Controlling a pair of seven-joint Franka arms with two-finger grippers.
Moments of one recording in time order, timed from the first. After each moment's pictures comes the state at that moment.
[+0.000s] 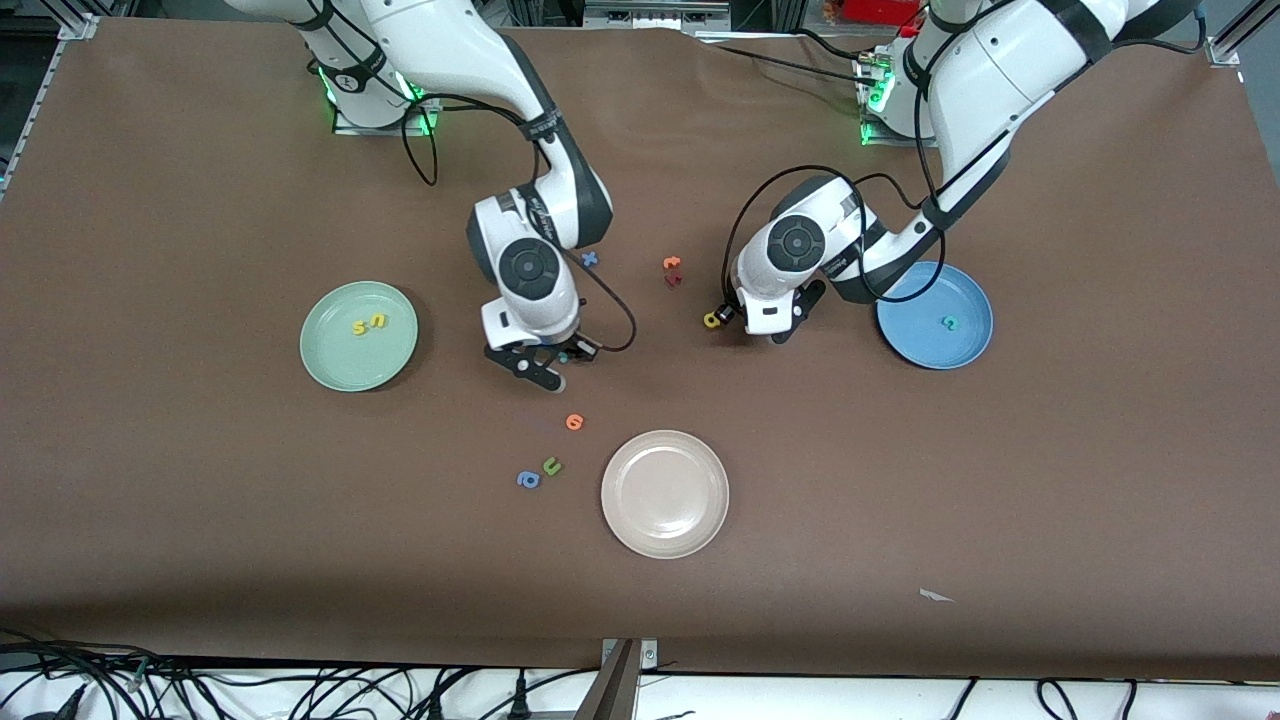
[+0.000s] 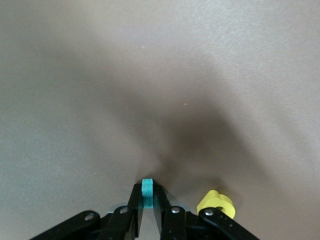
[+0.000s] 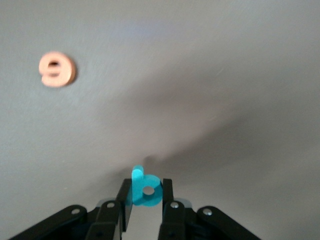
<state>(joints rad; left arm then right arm) 0.09 0.68 -0.73 -2.07 0.34 2.44 -1.74 0.98 0.69 -0.43 -1.67 0.35 2.19 0.84</state>
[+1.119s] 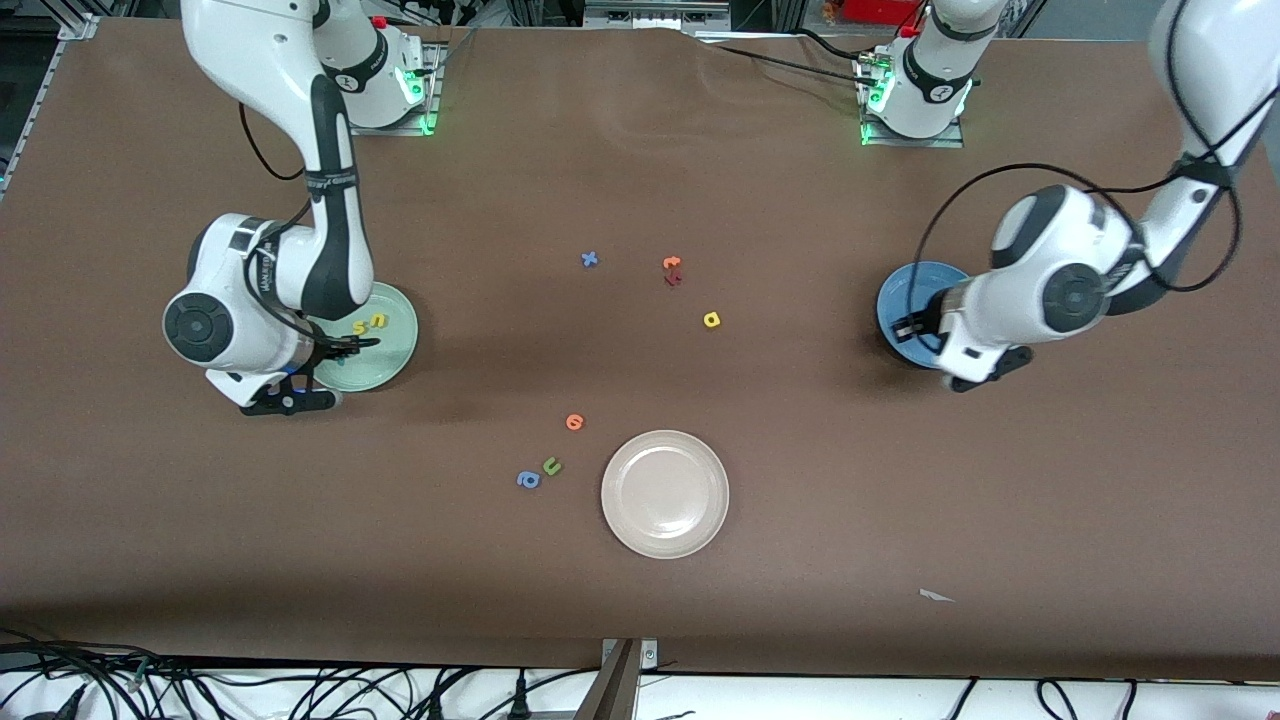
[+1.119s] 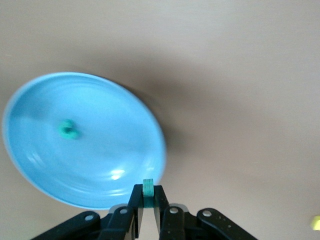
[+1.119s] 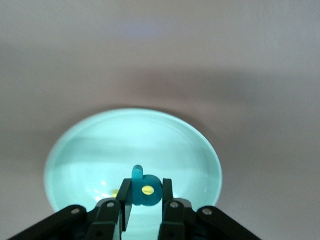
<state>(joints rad) 0.91 0.56 -1.08 -2.07 0.35 1.99 -0.79 0.86 0.61 -0.84 -1.92 0.40 2.03 -0.28</state>
